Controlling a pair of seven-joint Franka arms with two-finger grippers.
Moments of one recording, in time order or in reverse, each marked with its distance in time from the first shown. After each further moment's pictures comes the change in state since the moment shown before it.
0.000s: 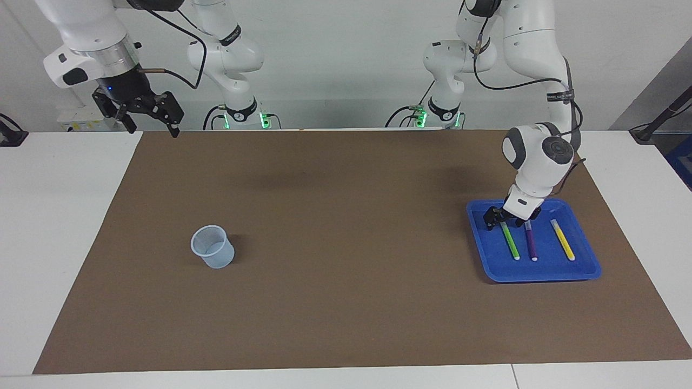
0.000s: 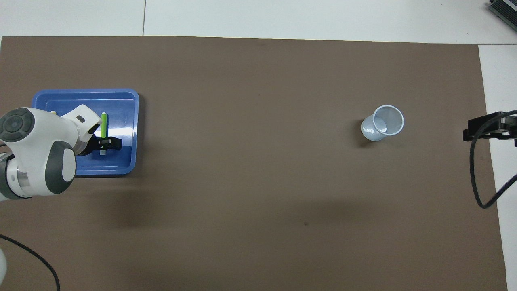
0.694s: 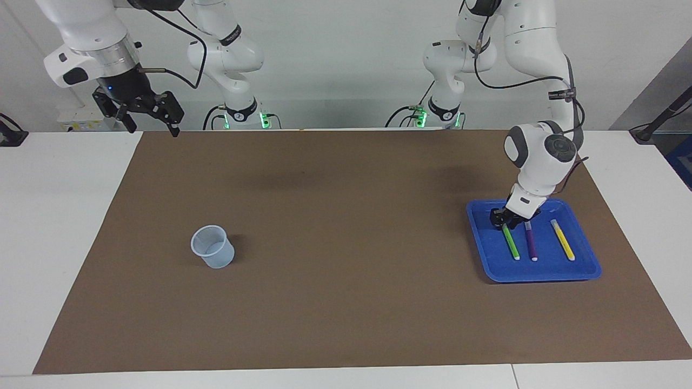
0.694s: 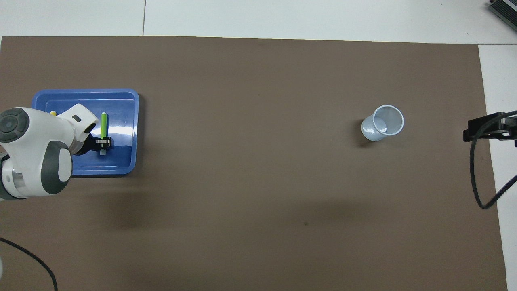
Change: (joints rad) left arm 0.001 -0.011 0.006 0.001 0.004 -0.002 0.005; right arm 0.000 -0.003 0.000 -0.003 0.000 0.000 0.000
